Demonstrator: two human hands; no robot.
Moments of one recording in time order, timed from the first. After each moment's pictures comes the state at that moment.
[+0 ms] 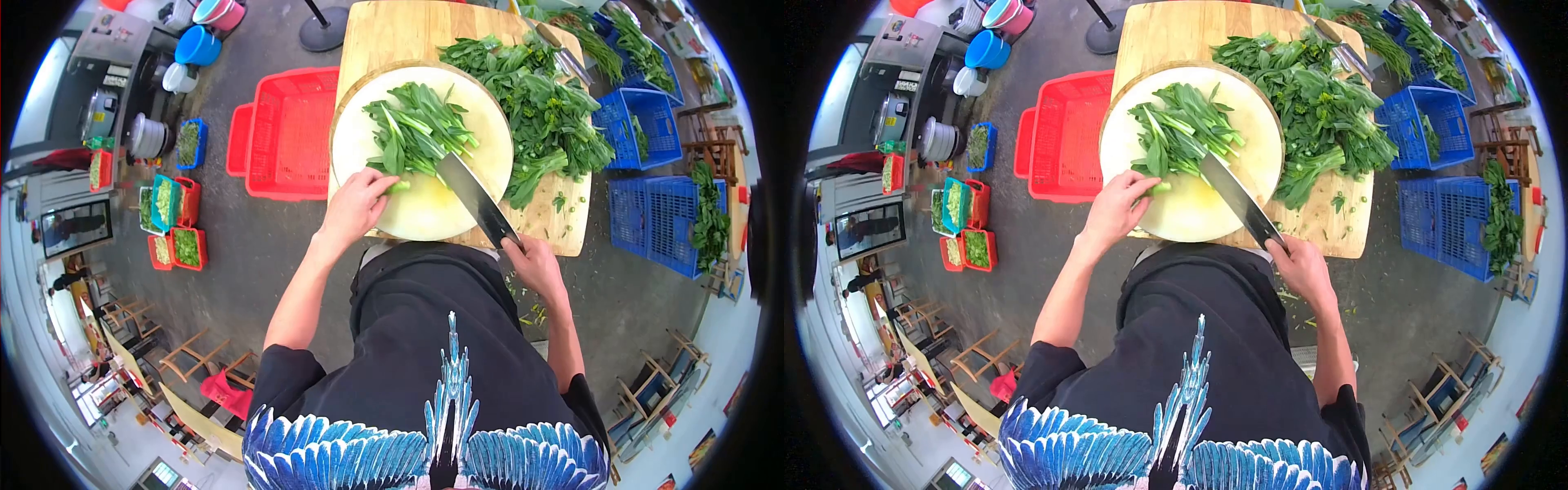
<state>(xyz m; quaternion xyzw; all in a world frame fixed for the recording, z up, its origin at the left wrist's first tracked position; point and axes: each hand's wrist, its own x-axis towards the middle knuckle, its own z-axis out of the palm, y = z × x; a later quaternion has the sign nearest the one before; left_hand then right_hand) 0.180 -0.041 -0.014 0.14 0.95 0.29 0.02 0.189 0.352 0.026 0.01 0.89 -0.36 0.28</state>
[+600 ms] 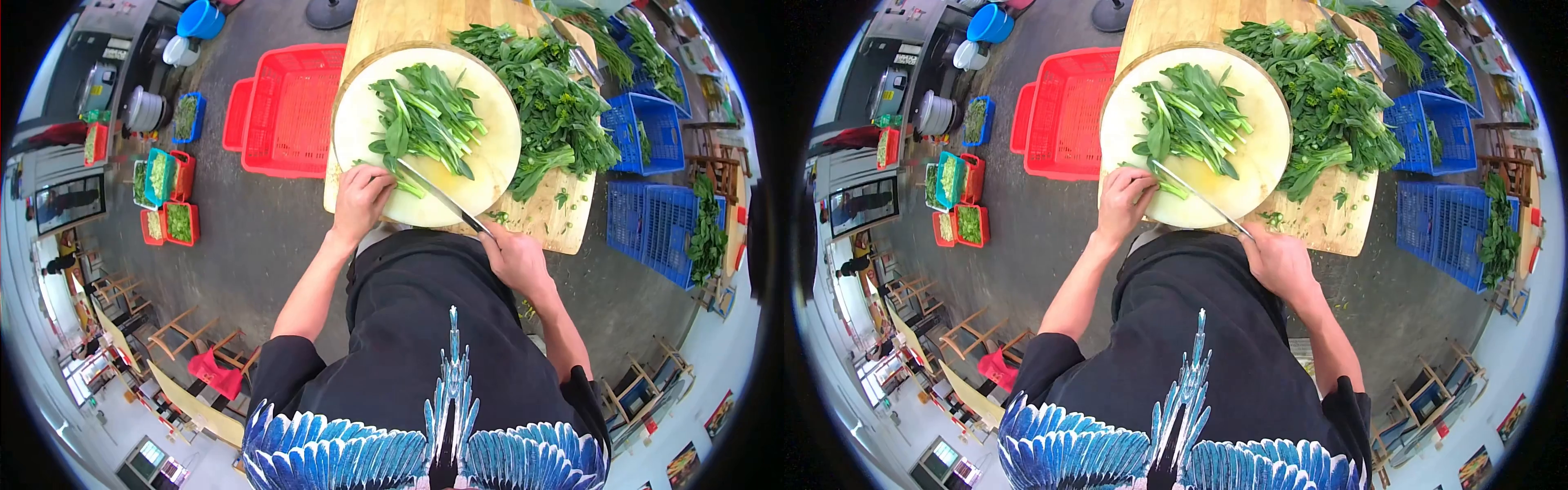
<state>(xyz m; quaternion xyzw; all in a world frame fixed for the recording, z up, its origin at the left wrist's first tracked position) 0.212 -0.021 -0.063 0.08 0.94 0.29 -0.18 0.191 0.314 0.031 -0.22 0.91 -0.28 0.20</state>
